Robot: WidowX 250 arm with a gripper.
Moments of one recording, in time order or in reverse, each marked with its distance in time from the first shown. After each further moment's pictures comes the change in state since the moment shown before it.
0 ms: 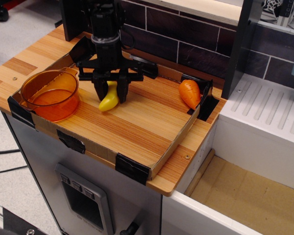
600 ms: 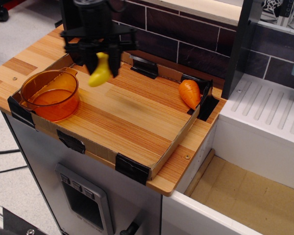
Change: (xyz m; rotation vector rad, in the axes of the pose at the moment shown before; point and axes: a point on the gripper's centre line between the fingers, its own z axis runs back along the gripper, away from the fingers) arm -0.022 0.013 0.064 -0.031 -0.033 0.020
